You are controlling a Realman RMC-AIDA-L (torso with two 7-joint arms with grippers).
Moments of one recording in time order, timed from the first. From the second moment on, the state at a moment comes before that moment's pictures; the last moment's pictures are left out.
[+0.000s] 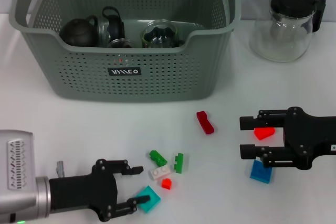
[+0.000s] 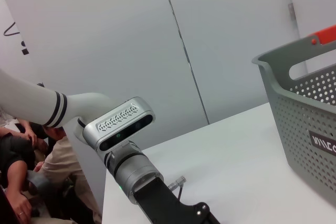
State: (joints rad) left arm -0.35 -2.17 0.63 0.54 2.19 1.51 -0.67; right arm 0.52 2.06 -0.70 -0.69 -2.03 -1.86 1.40
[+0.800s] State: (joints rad) left arm -0.33 -2.18 0.62 0.46 2.19 1.50 -0.52; right arm 0.52 2.05 -0.70 -0.69 -2.03 -1.86 1.40
